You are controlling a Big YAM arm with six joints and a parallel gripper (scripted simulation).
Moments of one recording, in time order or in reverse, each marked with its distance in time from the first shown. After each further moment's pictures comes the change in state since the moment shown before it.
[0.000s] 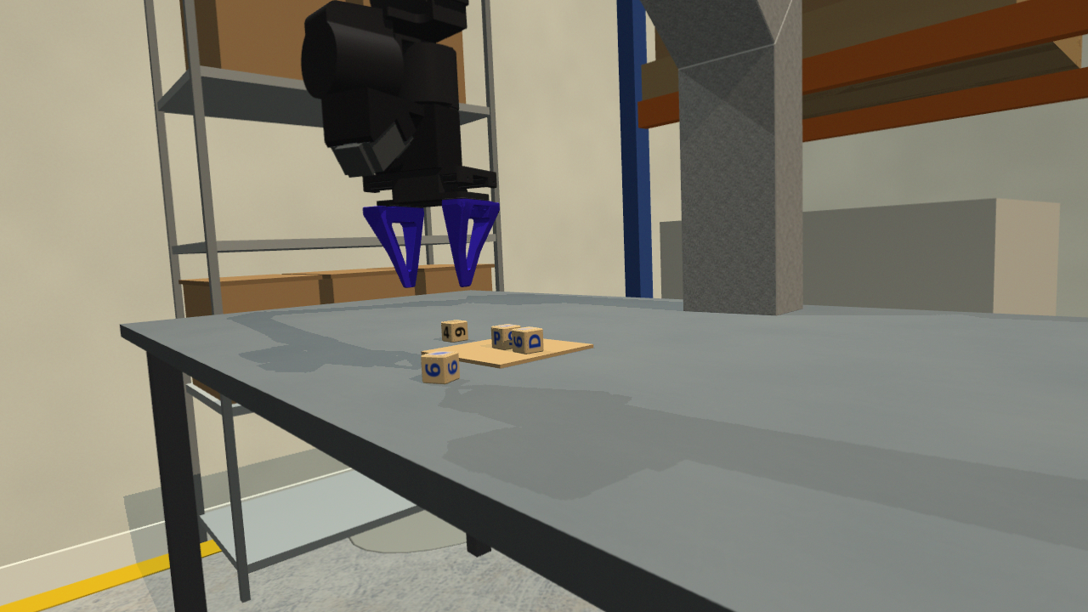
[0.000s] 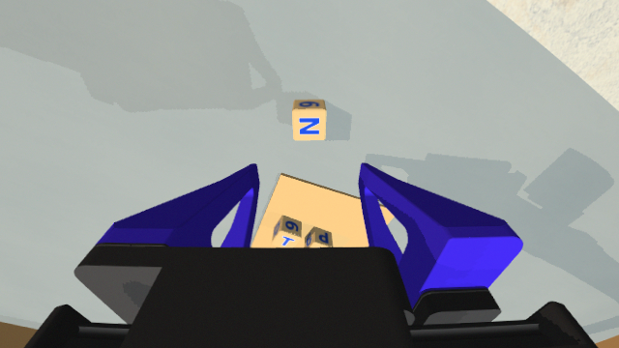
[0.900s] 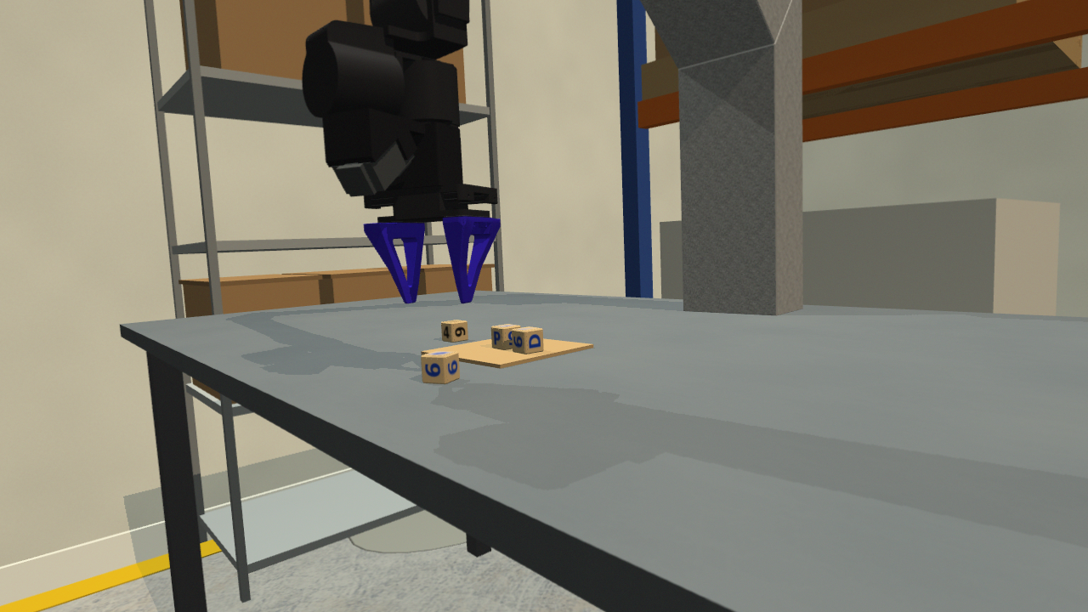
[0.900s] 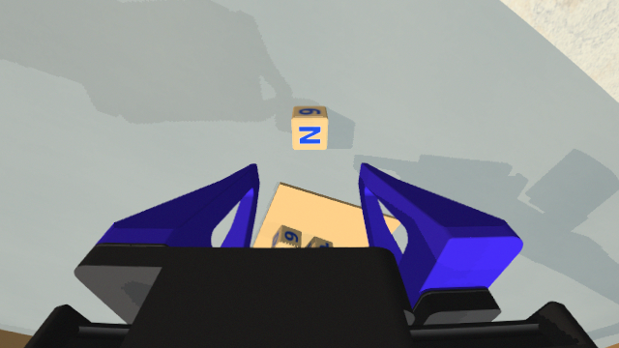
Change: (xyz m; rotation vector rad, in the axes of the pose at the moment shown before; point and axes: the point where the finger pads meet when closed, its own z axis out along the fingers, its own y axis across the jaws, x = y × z) arm 0.000 0.000 0.014 -0.001 0.000 -0.001
